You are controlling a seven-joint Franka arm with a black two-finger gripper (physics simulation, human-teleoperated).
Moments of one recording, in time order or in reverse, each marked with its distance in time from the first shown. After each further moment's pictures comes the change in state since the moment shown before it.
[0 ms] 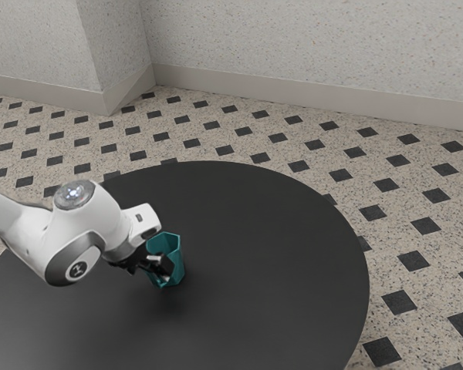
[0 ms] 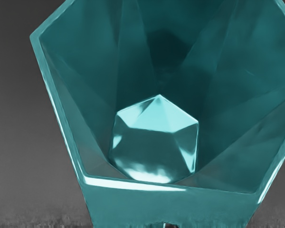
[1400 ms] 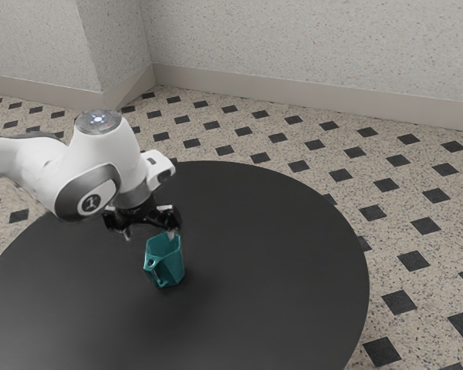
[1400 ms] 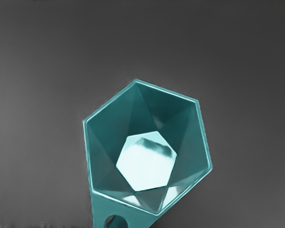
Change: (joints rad) arm 0.004 -0.173 -0.108 0.206 -0.029 -0.500 -0.260
